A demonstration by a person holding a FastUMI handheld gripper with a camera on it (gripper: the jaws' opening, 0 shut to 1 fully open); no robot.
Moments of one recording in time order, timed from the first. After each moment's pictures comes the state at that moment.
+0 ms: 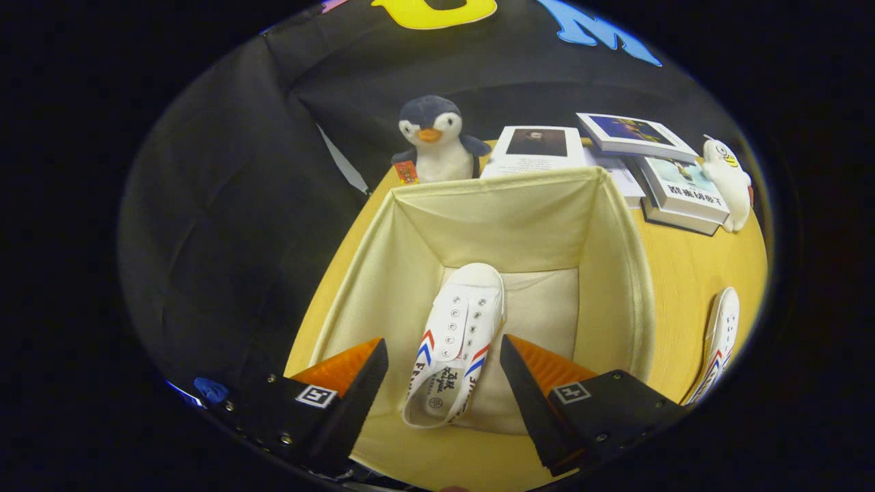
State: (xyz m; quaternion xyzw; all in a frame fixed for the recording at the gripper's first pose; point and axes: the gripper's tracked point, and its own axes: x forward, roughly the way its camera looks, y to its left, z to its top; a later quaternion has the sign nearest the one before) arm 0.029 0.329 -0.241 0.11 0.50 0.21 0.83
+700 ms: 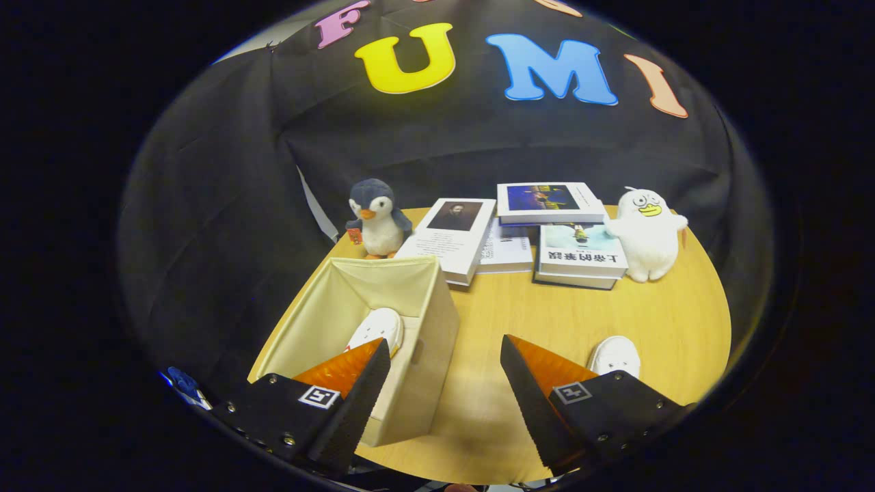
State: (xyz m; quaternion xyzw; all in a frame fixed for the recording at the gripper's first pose) arm 0.046 0.153 -0.188 0.08 0.43 0.14 0.89
